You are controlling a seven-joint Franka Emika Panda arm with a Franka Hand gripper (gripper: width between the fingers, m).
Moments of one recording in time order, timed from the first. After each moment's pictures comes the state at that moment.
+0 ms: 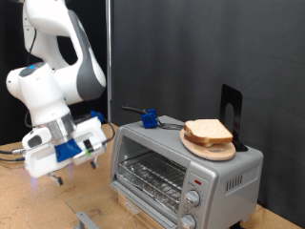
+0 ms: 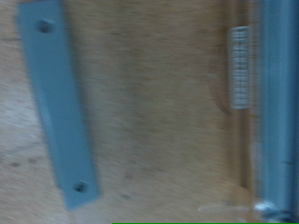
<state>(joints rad) -0.09 -0.13 -0.15 -2.62 0.75 2.56 0.14</state>
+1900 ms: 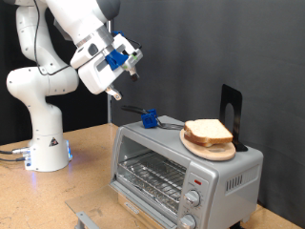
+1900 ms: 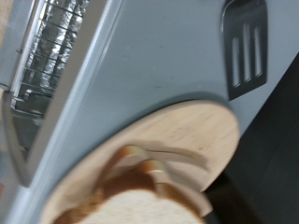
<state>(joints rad) -0.03 -0.52 0.01 -2.52 0.71 2.25 -0.04</state>
